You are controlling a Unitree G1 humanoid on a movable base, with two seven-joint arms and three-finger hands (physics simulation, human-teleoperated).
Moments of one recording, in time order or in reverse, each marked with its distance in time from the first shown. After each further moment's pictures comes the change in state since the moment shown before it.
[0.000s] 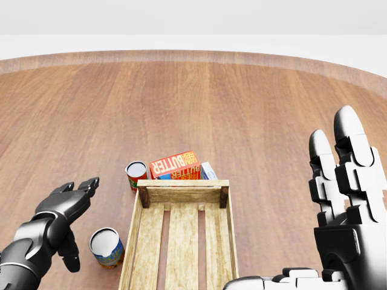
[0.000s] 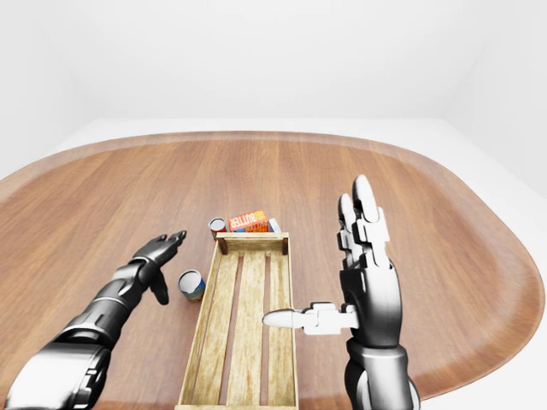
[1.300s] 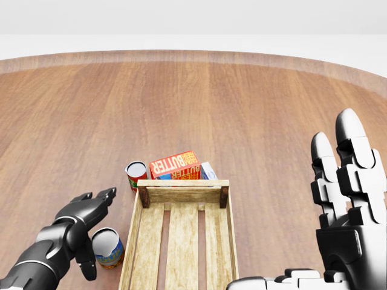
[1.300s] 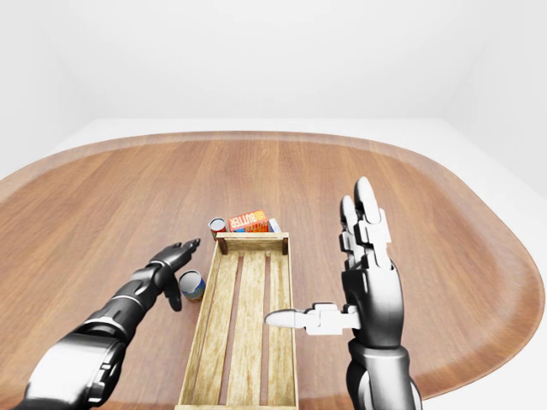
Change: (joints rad) left arm -0.051 -0.078 -0.032 0.136 -0.010 0.000 0.020; right arm 0.009 0.006 -0.014 0.004 0.001 0.000 0.010
